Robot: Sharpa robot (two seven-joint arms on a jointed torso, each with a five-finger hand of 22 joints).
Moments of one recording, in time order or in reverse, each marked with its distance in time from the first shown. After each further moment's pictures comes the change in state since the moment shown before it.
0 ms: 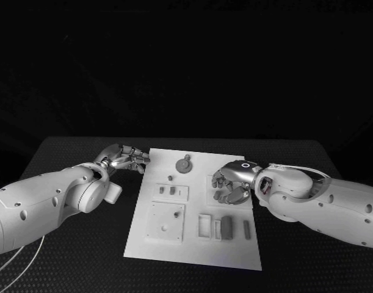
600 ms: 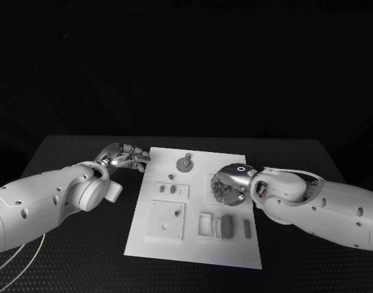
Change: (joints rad) left arm 0.000 0.001 0.000 -0.004 0.001 0.001 0.001; left_hand 0.000 0.000 0.000 0.000 0.000 0.000 0.000 0.000 0.000 0.000 0.000 0.000 0.000 0.000 0.000 0.000 0.002 0.000 0.000 0.000 0.000 0.000; right arm -0.018 0.027 -0.005 -0.020 -0.038 -0.003 -0.001; right_hand 0.040 0.142 0.007 -0.091 0.000 0.108 0.003 0.067 0.017 0.144 -0.061 0.066 0.025 0.090 -0.050 0.065 0.035 0.000 0.076 -0.032 0.070 0.000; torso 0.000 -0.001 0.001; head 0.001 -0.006
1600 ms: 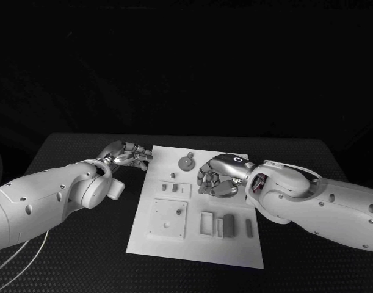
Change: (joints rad) left arm 0.000 0.000 0.000 -0.004 0.001 0.001 0.000; left_hand 0.000 0.000 0.000 0.000 0.000 0.000 0.000 0.000 -0.001 -0.001 -0.001 0.000 0.000 0.000 0.000 -0.004 0.003 0.000 0.004 -0.004 -0.004 0.000; right arm 0.006 -0.003 0.054 0.132 0.140 -0.090 0.010; right_hand 0.028 0.056 0.002 -0.010 -0.004 0.054 -0.023 0.020 0.006 0.073 -0.041 0.035 0.046 0.046 -0.033 0.096 0.049 -0.015 0.061 -0.039 0.070 0.001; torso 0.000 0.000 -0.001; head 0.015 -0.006
